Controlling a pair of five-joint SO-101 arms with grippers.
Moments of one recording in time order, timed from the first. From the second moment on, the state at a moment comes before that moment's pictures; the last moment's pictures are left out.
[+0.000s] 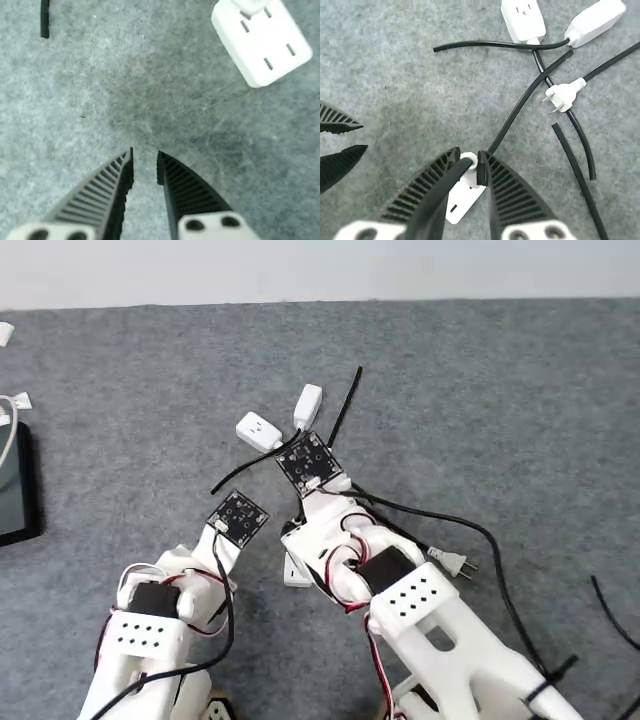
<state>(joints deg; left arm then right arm) 3.2 -55.8 79.6 58.3 -25.5 -36.9 -36.7 57.1 36.7 -0.2</state>
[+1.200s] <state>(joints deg) 3.1 -55.8 79.6 58.3 -25.5 -36.7 -36.6 62.2 30.9 -3.2</state>
